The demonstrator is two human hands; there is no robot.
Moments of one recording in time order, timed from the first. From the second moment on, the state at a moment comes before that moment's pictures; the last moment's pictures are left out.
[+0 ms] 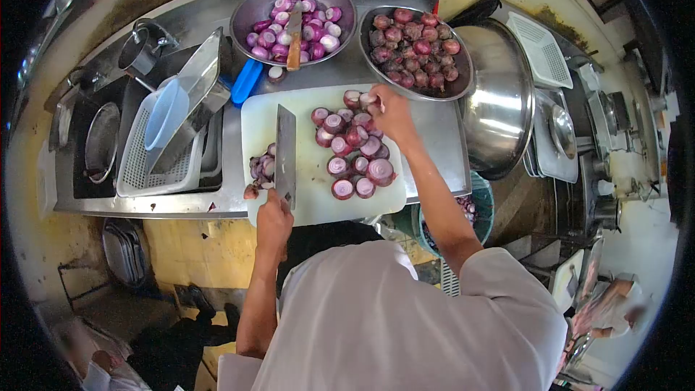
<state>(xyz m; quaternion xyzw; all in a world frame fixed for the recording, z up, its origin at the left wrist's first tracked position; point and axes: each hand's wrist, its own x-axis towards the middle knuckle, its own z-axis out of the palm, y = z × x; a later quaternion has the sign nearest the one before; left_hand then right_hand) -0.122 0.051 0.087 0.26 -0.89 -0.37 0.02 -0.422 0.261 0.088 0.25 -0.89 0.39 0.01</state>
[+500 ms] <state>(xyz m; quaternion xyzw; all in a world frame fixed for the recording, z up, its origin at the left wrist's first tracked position) -0.119 0.049 0.083 0.28 -0.88 -0.37 -0.01 -0.599 0.293 0.047 0.37 -0.92 0.09 -0.06</state>
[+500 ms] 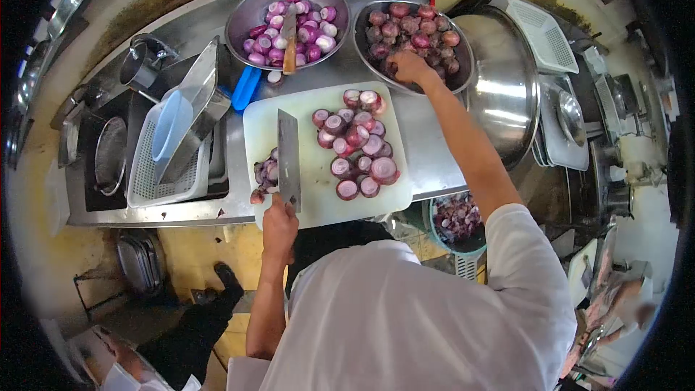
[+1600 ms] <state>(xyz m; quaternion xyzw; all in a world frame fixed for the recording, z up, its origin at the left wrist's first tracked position) -0.066 0.061 0.210 0.20 -0.93 -0.30 -0.07 -0.273 0.195 0.077 0.42 -0.82 0.36 -0.15</state>
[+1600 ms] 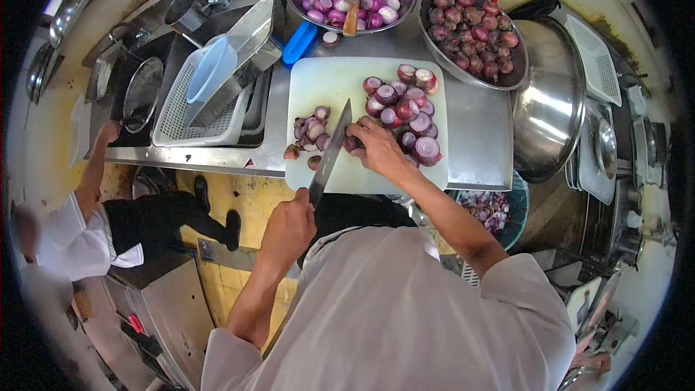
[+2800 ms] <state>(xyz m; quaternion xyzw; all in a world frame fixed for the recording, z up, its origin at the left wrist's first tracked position) -0.095 0.033 0.133 0.27 -0.89 -0.36 -0.04 -0.260 0.192 0.057 0.44 -0.80 0.40 -0.12</state>
